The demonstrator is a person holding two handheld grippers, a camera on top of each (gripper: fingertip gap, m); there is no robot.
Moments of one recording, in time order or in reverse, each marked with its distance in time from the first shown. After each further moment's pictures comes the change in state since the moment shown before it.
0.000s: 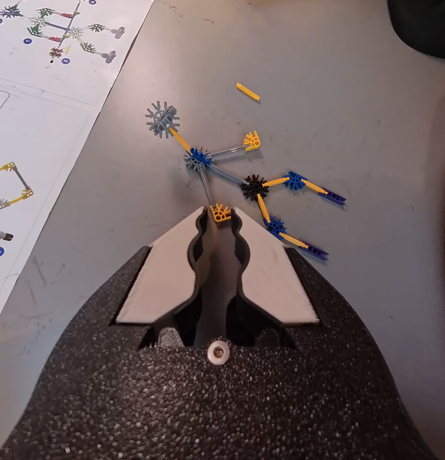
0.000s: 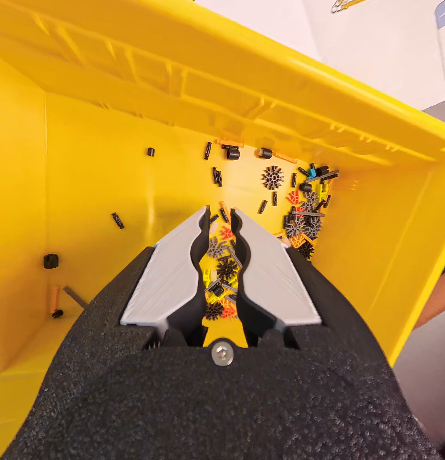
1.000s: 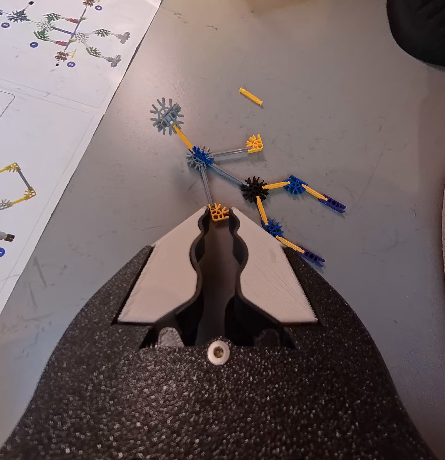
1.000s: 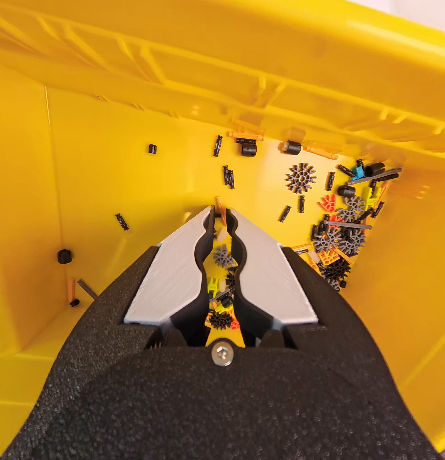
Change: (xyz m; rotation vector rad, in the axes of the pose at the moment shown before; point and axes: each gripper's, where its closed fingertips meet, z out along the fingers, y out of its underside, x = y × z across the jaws) left arm -0.002 -0.002 0.002 0.022 -0.002 -0.010; right arm -0.009 0.008 0.025 -0.080 -0.219 0.056
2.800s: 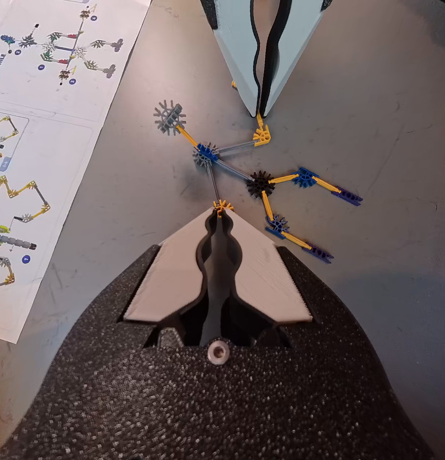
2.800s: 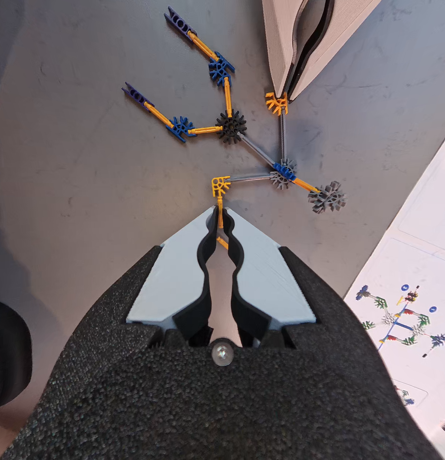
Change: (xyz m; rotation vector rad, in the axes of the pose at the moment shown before) left arm 0.007 -0.002 0.001 -0.071 -0.105 0.106; right arm -0.276 -0.195 0.032 0.134 -0.286 -0.897
